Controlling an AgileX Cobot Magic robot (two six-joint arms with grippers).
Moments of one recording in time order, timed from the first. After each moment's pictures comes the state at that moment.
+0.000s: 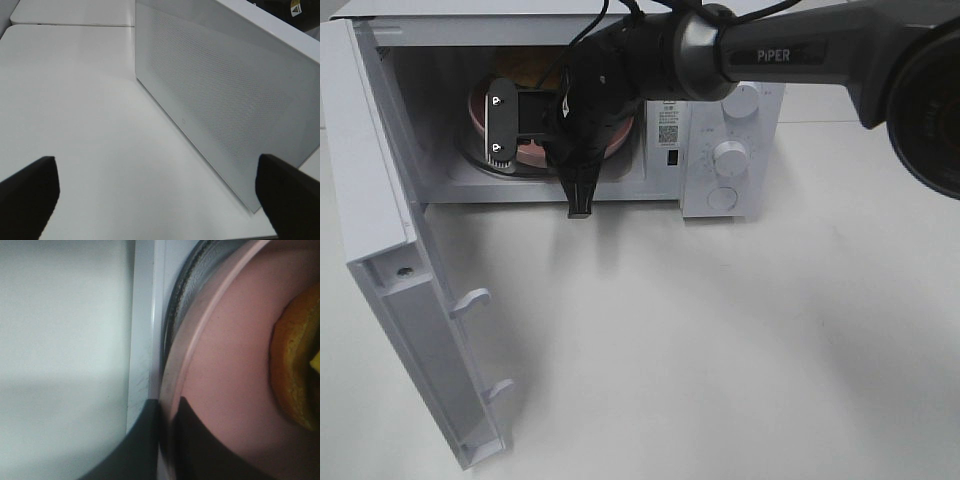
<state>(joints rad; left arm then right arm) 0.02 0.00 -0.52 -0.18 1.07 0.08 0.69 2.34 -1.88 -0.17 0.43 -0.97</state>
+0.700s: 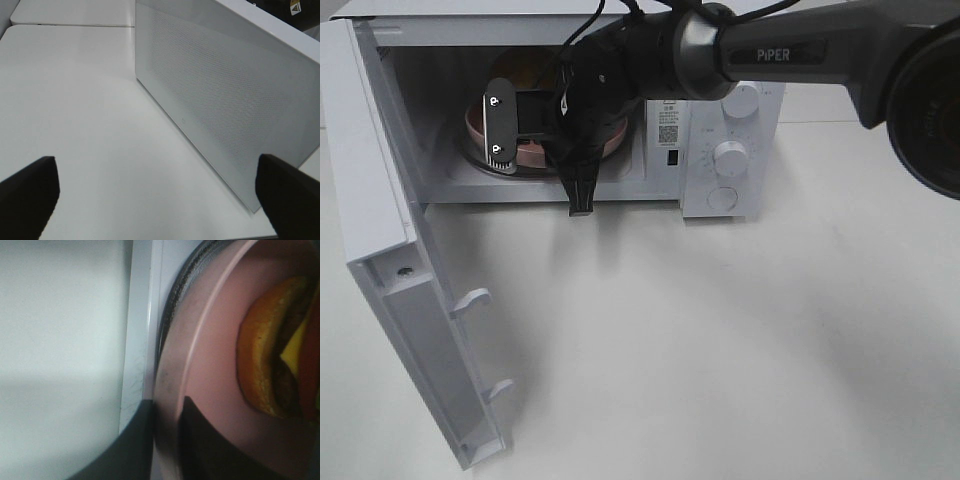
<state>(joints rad) 0.02 0.00 -0.52 -0.18 1.07 0.08 0.69 2.34 -1.88 -0.18 0.42 -1.00</state>
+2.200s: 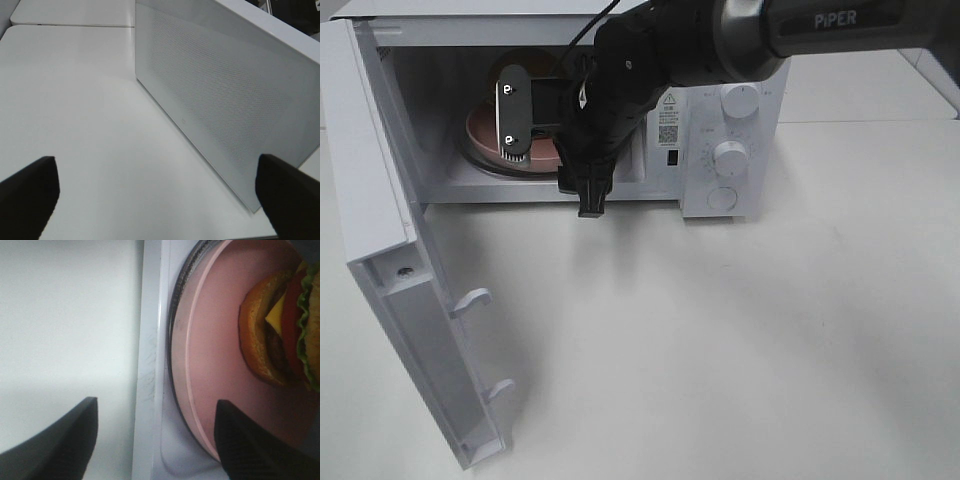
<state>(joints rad) 0.02 0.00 -0.52 -0.18 1.07 0.08 0.69 2.20 -1.69 -0.17 0.39 -0.92</state>
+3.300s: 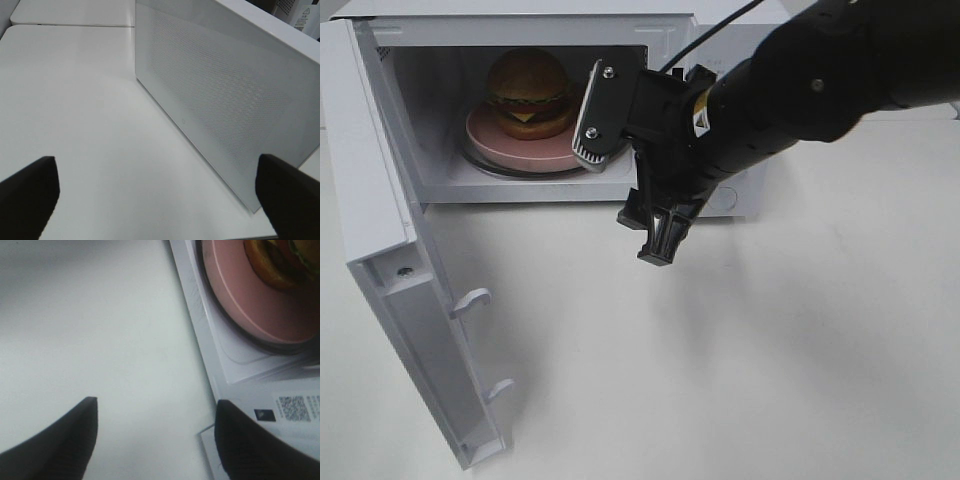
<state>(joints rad) 0.02 0.00 -0.52 -0.18 1.07 0.08 0.69 1.72 -1.06 -0.17 0.21 -0.57</state>
